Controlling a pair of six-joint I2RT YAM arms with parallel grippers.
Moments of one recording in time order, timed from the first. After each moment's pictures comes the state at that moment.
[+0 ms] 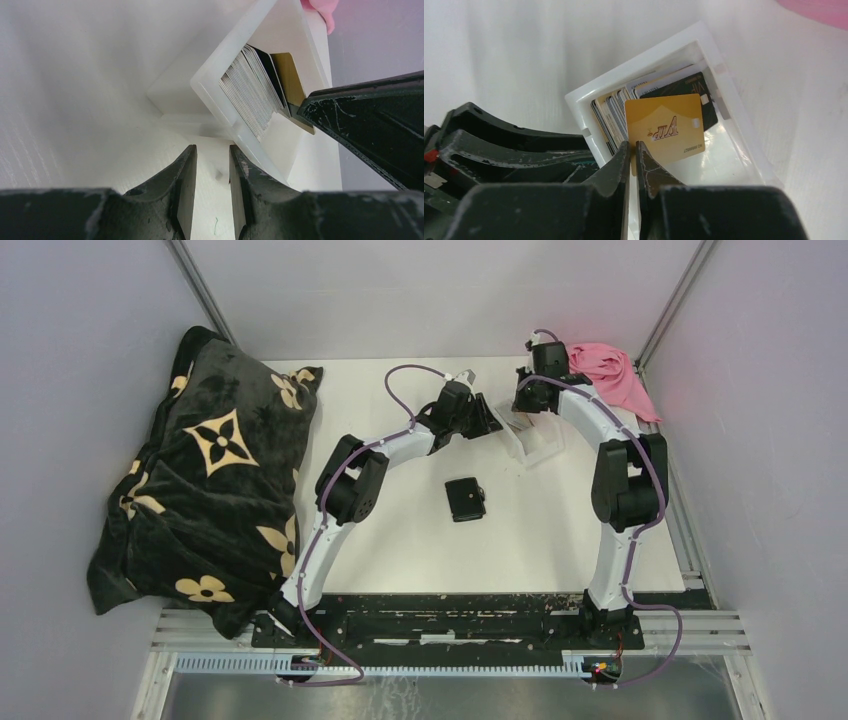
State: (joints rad) left arm -0.64 2.45 1.88 0.08 0.22 -0.78; right arm 0.19 2.03 1.67 -0.44 -0.09 0.27
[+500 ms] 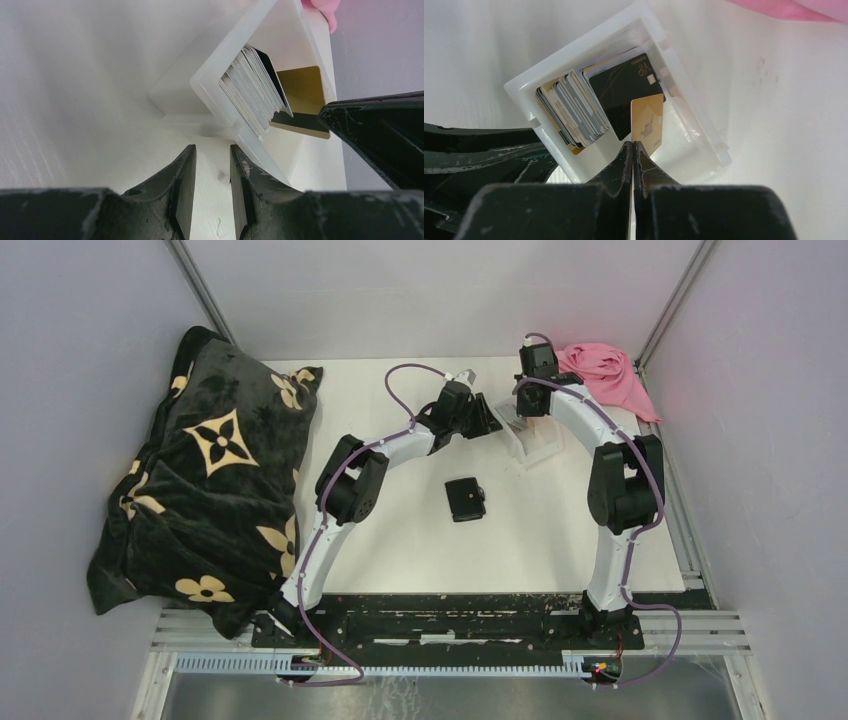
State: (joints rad) left arm -0.64 2.45 1.88 0.08 0.21 -0.77; right arm 0.25 2.02 1.69 -0.56 0.21 0.20
